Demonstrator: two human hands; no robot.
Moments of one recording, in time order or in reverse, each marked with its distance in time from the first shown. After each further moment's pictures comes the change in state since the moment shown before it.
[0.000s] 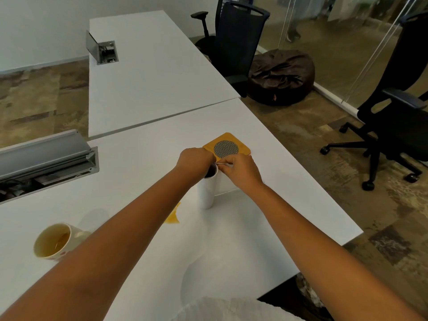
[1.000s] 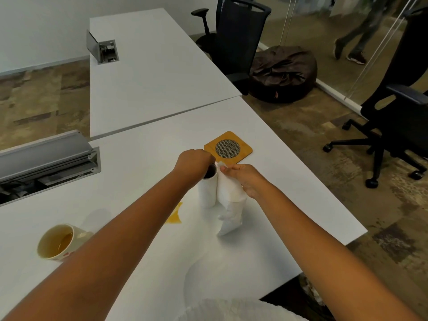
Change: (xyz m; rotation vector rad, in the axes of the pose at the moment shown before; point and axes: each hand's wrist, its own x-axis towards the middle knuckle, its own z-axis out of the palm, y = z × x) left_hand -0.001 -0.005 0.009 -0.115 0.014 -0.063; right_hand -0.001 0.008 0.001 0.634 -0.213 0.527
